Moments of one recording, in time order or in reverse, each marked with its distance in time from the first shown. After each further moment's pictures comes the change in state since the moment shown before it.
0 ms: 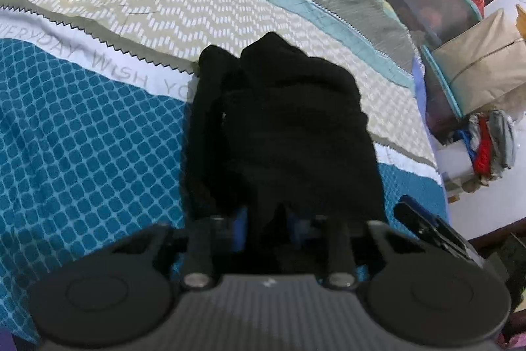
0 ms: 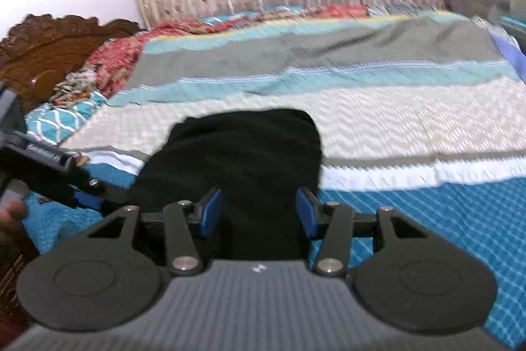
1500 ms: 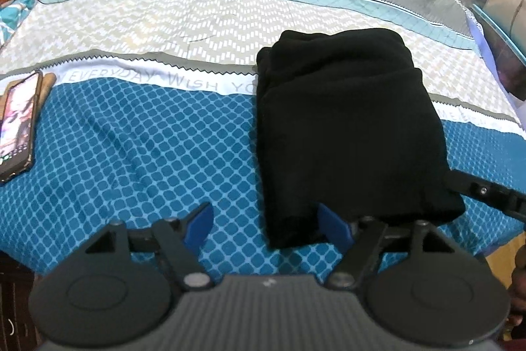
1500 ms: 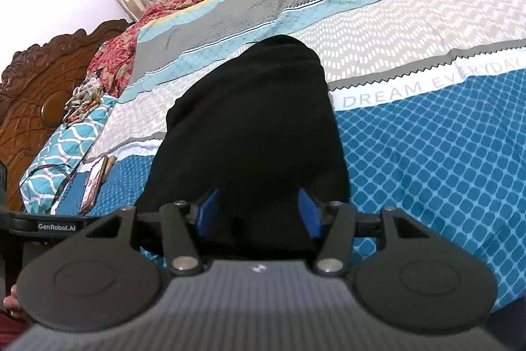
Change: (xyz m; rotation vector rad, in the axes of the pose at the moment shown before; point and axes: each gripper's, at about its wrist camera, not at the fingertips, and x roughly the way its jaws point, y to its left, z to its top) left arm -0.026 -0.035 -0.050 0.185 -0.080 0.420; right arm 0.002 0.010 -0.014 0.260 0.164 0.099
